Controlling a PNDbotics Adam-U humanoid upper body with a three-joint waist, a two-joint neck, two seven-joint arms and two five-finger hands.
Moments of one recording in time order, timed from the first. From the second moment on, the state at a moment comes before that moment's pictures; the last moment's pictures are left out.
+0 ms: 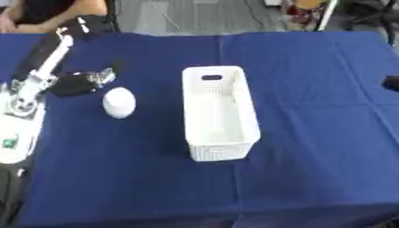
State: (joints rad) left arm -0.45 0.44 0.08 -1.48 -0.58 -0.29 -0.21; right arm -0.02 -0.28 -0.11 -1.98 -0.13 -0.56 0.47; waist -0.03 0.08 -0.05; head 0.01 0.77
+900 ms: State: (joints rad) left arm -0.51 0.45 0.04 -1.22 -0.74 -0.37 -0.19; right arm -0.02 -0.28 -0.10 -1.98 -0.14 -0.56 0.48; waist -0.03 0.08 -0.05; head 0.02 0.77
